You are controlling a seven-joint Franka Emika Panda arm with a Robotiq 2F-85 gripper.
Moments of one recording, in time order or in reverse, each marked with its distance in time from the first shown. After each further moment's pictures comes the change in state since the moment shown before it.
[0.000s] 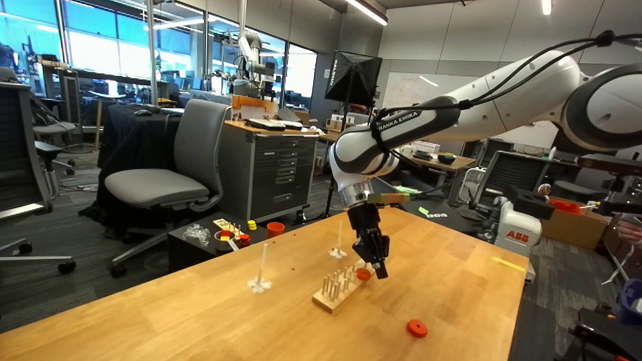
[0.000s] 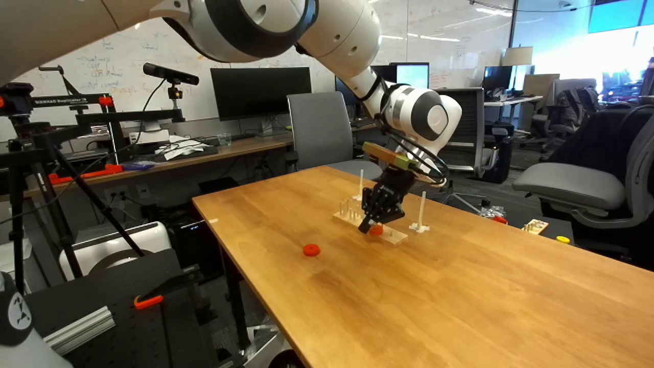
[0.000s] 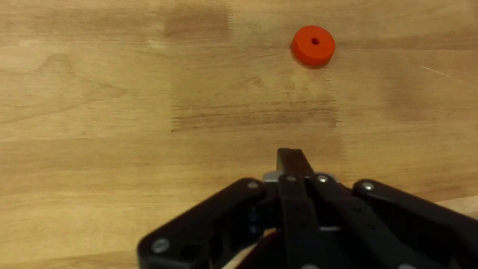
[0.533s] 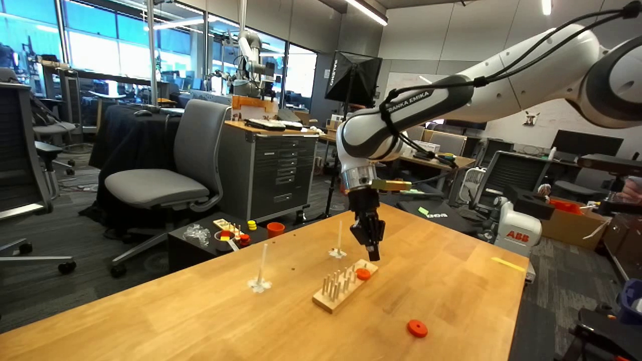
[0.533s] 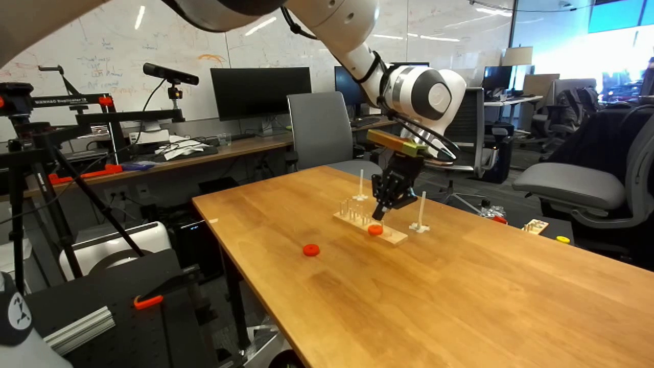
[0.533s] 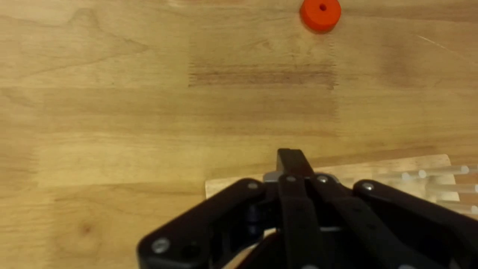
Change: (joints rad) arm -0.011 -0.128 0.000 -0.127 -0.017 0.164 -0.057
